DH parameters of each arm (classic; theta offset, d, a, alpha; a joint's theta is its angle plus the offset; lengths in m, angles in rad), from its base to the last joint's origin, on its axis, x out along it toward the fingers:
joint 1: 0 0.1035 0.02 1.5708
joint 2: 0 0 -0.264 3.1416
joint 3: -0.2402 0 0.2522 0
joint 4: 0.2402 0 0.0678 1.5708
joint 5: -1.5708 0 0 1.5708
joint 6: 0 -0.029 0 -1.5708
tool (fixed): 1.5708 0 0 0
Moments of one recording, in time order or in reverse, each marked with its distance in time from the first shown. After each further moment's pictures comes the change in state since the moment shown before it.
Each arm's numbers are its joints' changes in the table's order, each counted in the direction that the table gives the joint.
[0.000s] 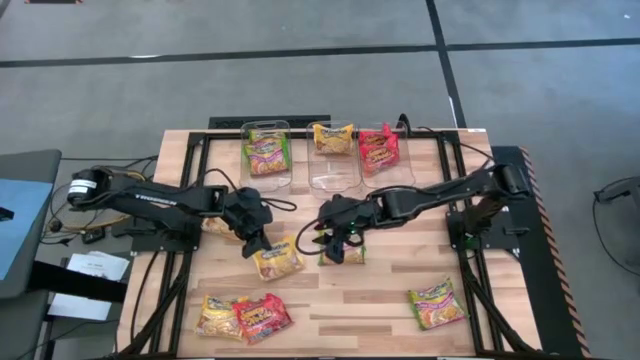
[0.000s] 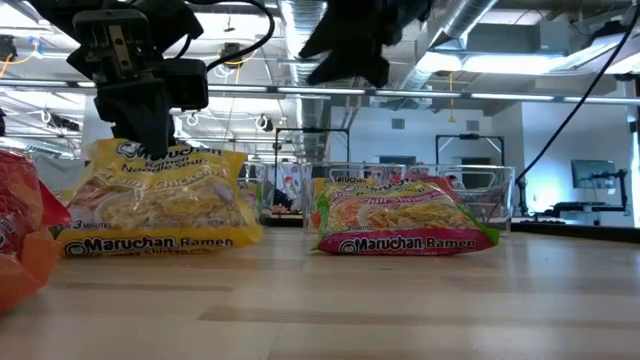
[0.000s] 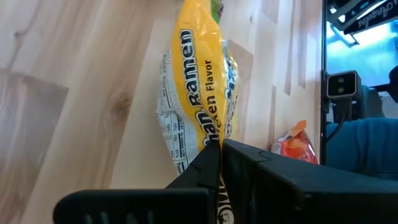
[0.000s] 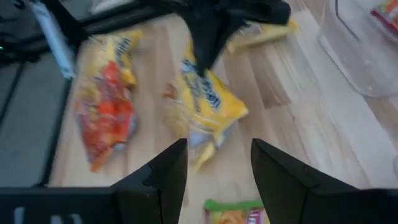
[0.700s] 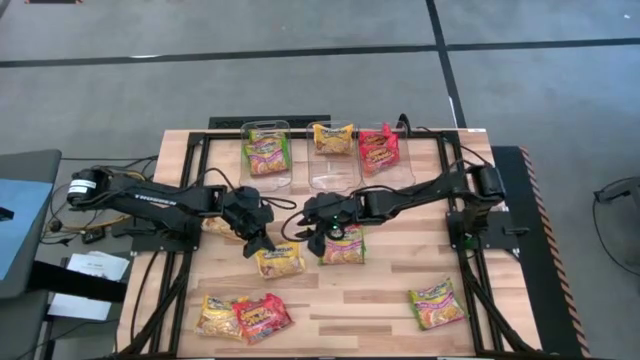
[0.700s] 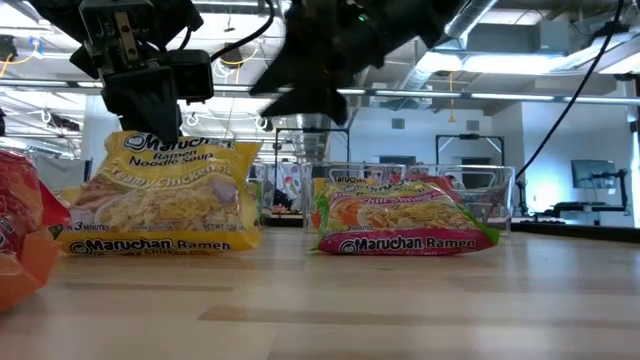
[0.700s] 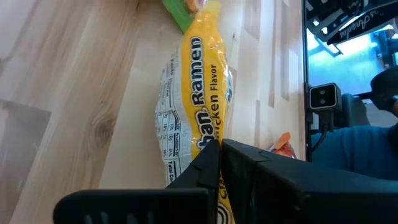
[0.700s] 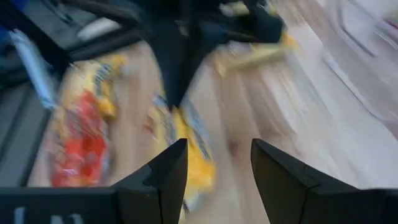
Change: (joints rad) left arm -0.006 0.003 -0.001 -0.068 -0.013 0.028; right arm -0.075 -0.173 0.002 -0.281 0.061 0.001
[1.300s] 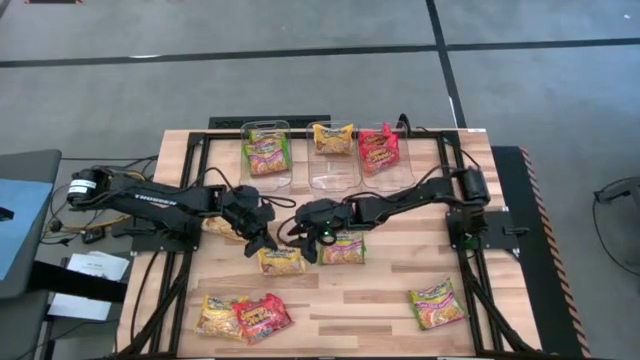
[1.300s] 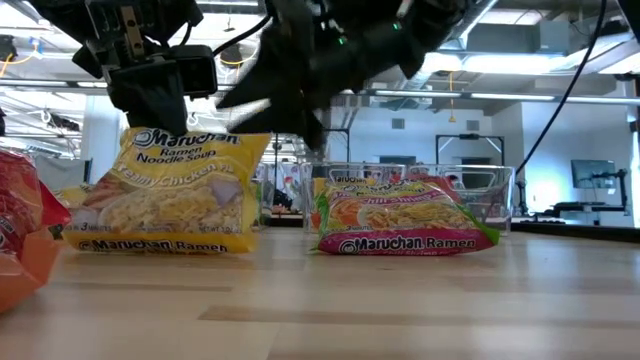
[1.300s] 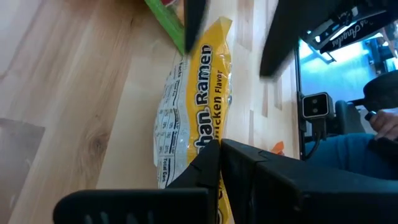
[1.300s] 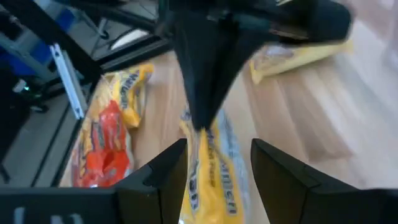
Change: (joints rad) left arm 0.000 0.000 0.000 -0.047 0.003 0.016; right arm 0.013 -0.126 -0.010 -0.167 0.103 -0.045
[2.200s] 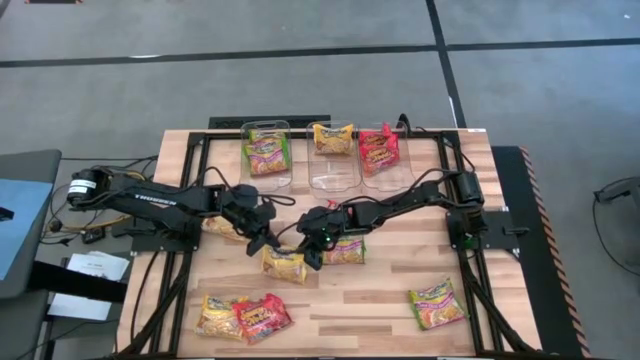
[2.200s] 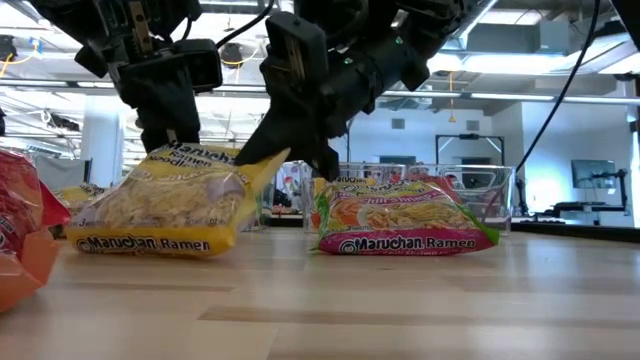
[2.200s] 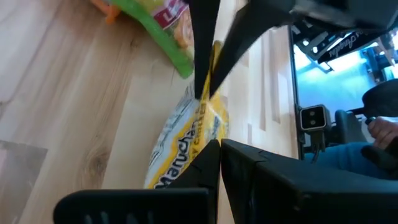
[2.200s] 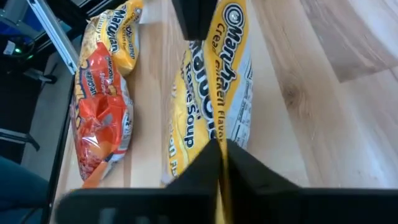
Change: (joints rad) left arm 0.001 0.000 0.000 -0.055 0.026 0.002; right arm 0.007 -0.044 -0.017 0.125 0.096 -0.094
